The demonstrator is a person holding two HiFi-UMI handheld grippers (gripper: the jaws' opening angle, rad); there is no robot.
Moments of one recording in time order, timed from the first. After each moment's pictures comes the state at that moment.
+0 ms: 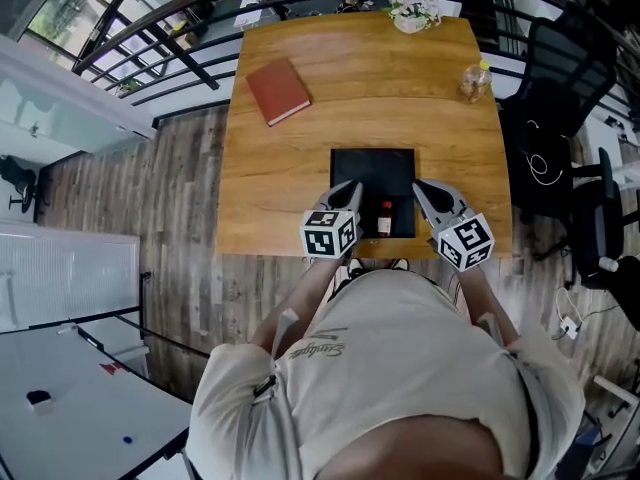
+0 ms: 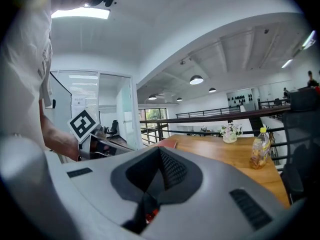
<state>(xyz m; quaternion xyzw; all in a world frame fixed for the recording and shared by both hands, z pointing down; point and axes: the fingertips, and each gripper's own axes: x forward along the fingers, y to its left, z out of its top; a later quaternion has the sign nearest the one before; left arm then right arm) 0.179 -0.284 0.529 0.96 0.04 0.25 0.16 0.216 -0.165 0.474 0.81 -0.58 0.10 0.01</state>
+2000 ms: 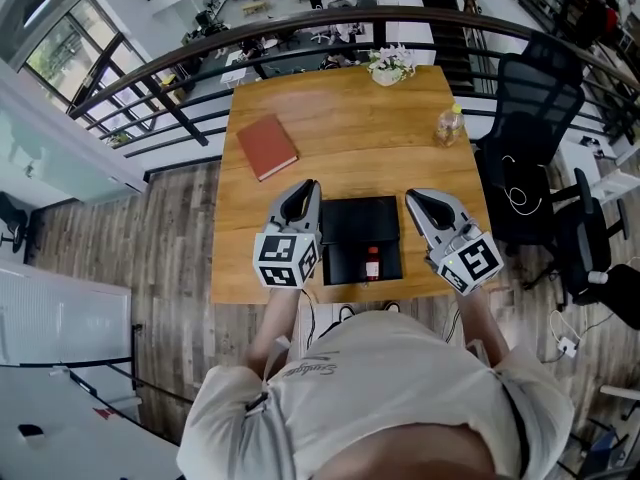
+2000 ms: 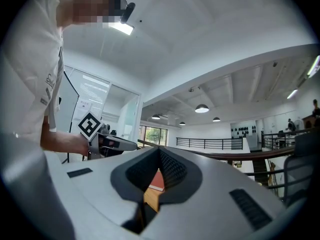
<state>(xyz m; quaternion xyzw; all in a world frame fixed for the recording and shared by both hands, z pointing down) 0.198 -0.338 0.349 1.00 0.03 0.07 0.02 0.220 -0.163 0.320 0.82 -0.57 -0.07 0.02</state>
